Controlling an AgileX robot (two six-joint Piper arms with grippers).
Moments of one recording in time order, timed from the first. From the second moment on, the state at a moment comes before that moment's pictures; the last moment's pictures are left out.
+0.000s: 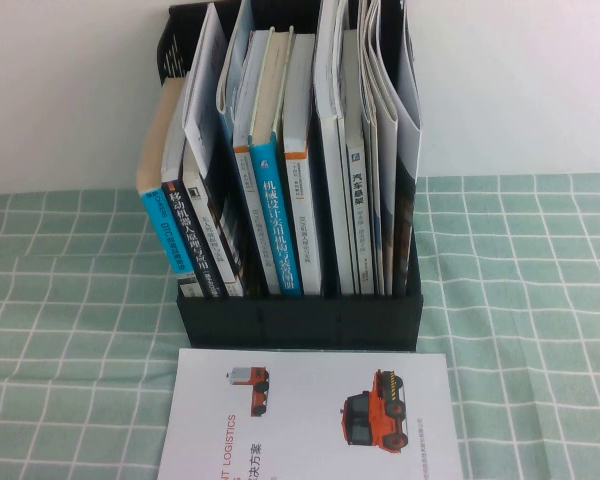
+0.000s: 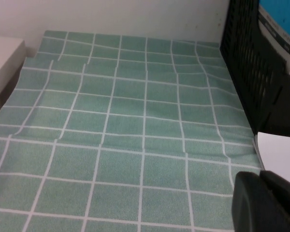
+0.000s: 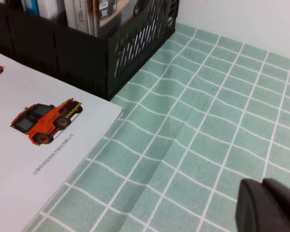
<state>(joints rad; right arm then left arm) 0.59 0.10 -0.21 -0.36 0.65 0.23 -0.06 -0.01 0.03 0.01 0.36 -0.19</state>
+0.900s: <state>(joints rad) 0.59 0.10 -0.21 -0.36 0.65 0.23 -0.06 -0.01 0.02 0.02 0.38 -0.09</state>
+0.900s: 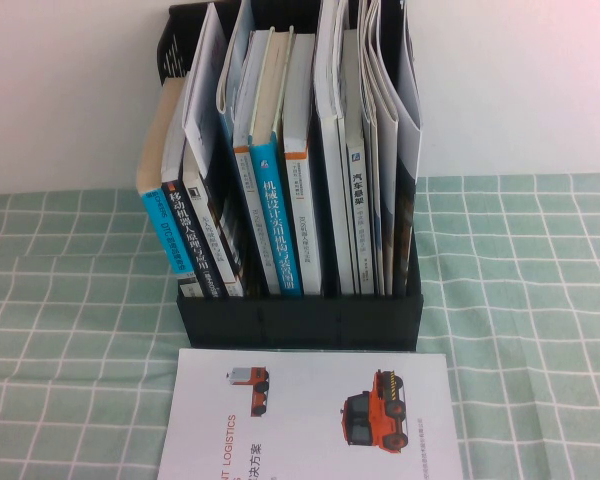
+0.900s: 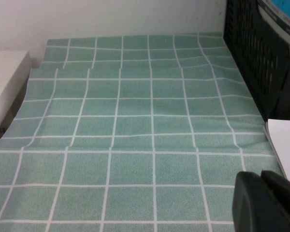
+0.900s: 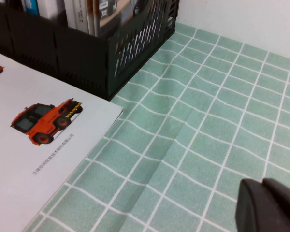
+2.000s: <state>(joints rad) 0.01 -0.01 0.02 -0.11 0.42 -0.05 -0.06 -0.01 0.02 0.02 0.38 -0.09</state>
